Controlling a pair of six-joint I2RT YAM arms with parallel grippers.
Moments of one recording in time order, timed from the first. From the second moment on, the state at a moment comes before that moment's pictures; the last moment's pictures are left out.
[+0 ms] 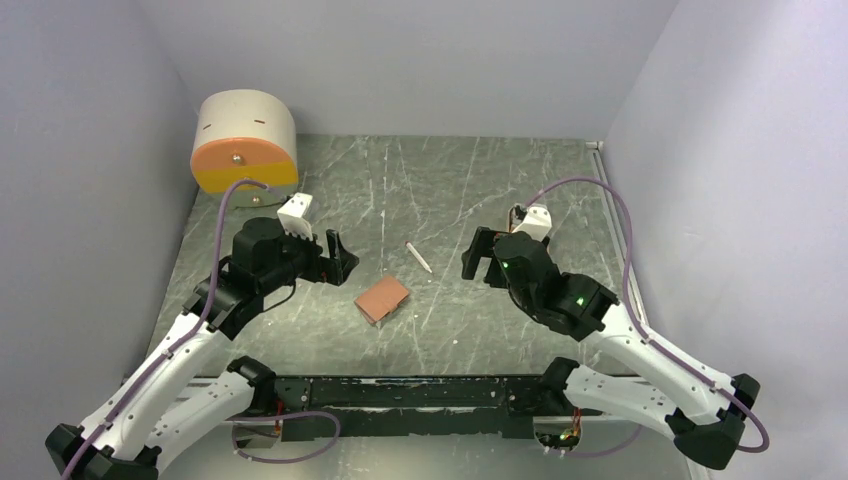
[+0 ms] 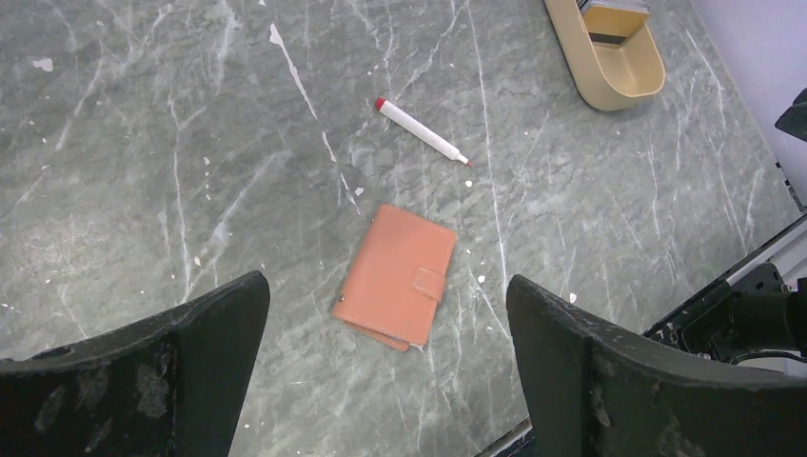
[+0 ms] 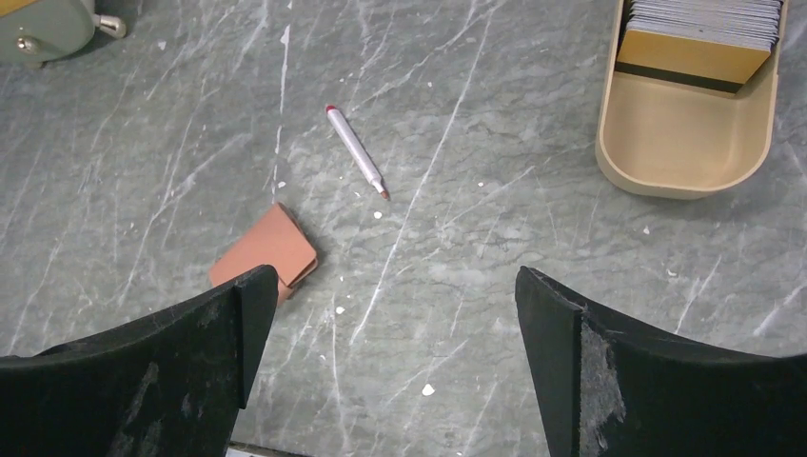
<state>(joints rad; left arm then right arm) -0.51 0.77 0.77 -0.44 0.10 -0.32 0.88 0.86 0.91 -0.67 0.55 0.70</state>
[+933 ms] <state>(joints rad) -0.51 1.15 0.69 -0.36 0.20 -0.52 0.88 0.86 0.90 -0.66 0.51 0.74</state>
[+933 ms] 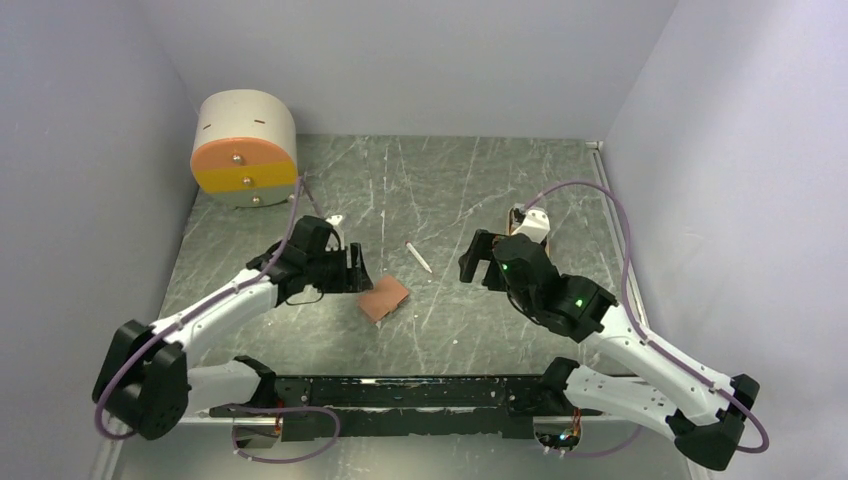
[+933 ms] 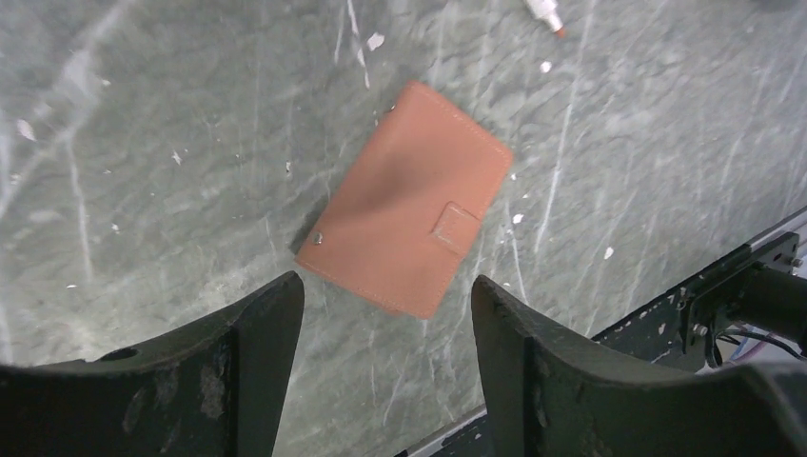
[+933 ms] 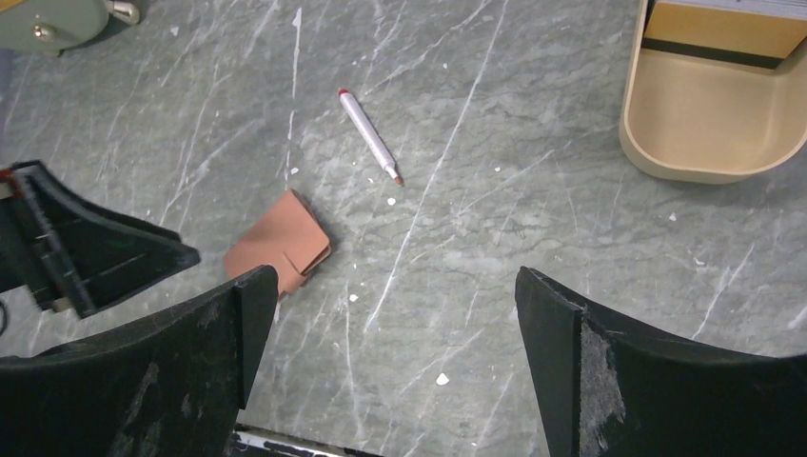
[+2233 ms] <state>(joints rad) -0.53 0.58 0.73 -0.42 -0.03 -0.58 0.99 1.19 0.62 0.07 -0.04 -0.30</state>
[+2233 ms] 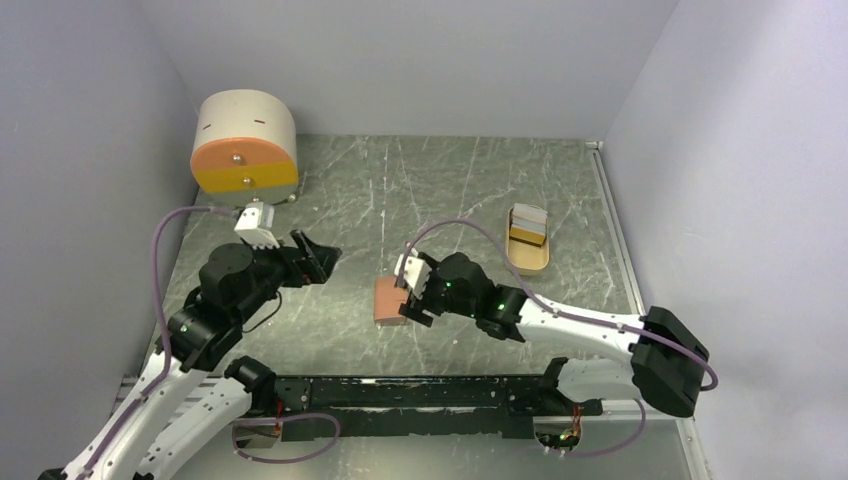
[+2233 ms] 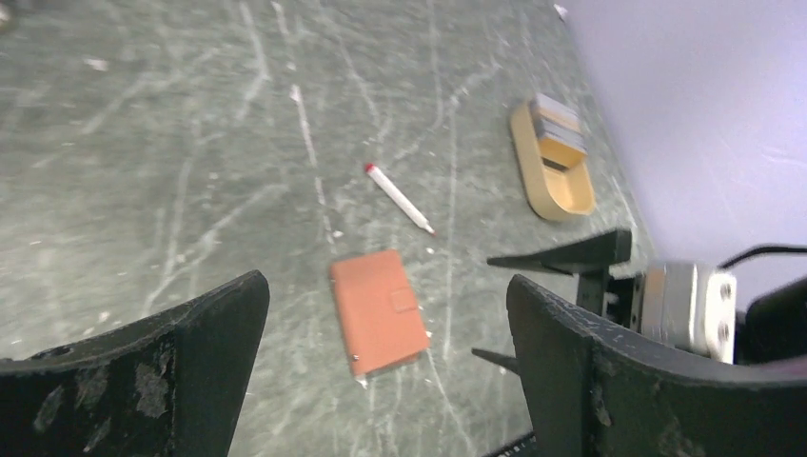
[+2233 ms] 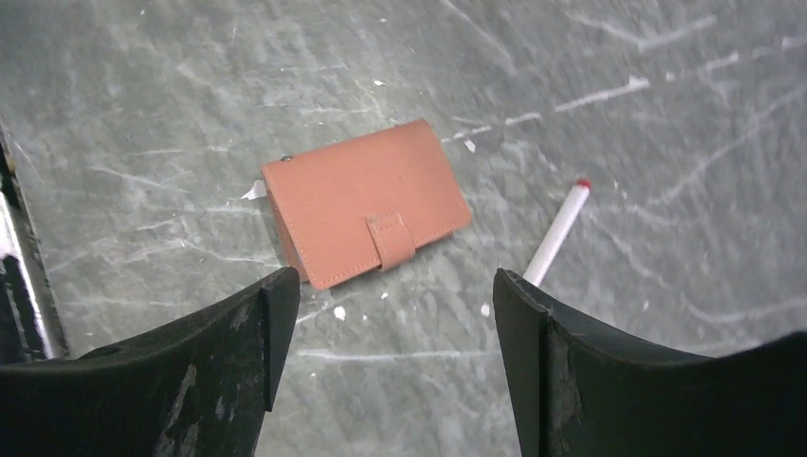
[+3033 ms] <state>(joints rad) -0.53 0.37 0.74 -0.58 -0.31 -0.56 1.20 1.60 0.63 0.30 0.10 -0.70</state>
